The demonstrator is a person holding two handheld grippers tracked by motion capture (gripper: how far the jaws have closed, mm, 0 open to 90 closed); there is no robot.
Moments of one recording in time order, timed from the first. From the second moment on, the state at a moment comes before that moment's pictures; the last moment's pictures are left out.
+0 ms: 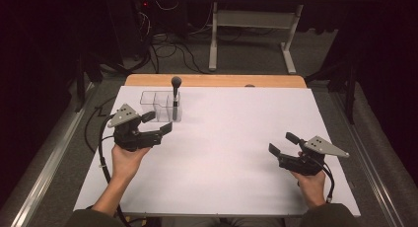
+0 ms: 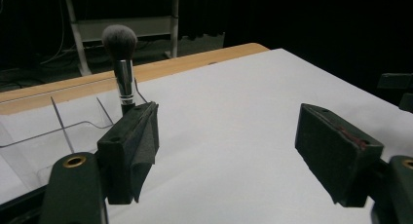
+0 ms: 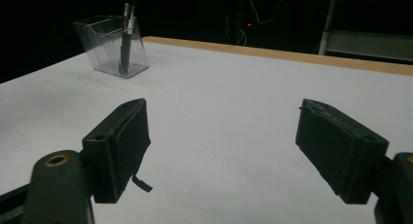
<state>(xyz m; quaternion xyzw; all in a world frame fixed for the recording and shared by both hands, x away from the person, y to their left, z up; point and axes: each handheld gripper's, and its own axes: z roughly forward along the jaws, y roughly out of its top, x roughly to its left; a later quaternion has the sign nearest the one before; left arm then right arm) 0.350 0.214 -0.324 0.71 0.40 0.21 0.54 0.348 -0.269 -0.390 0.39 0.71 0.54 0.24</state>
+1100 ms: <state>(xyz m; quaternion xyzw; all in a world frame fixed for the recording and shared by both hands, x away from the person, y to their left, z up) 0.348 0.212 -0.348 0.70 0.42 0.20 0.54 0.348 -0.269 -0.390 0.38 0.71 0.54 0.24</state>
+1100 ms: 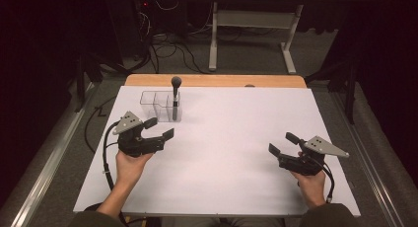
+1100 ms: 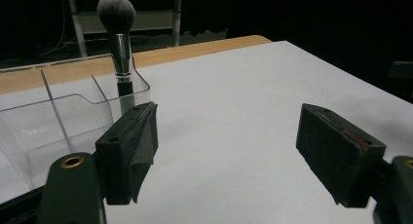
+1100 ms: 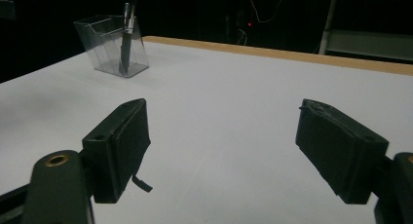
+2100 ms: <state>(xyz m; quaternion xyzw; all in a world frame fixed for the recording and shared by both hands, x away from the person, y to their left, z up) 0.349 0.207 -0.374 0.70 0.42 0.21 0.53 0.348 -0.269 -0.390 0.38 0.71 0.54 0.23</state>
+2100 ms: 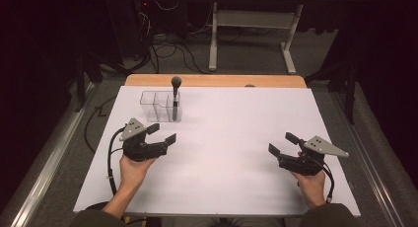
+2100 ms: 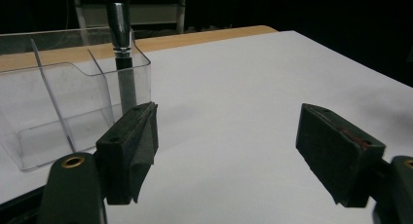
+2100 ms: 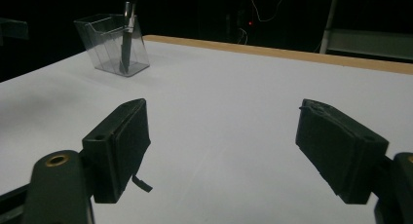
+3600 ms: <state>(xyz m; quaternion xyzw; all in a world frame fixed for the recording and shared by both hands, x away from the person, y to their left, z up) 0.350 0.203 -0.397 0.70 0.44 0.22 0.52 0.348 -0.270 -0.391 0.39 0.71 0.54 0.23</state>
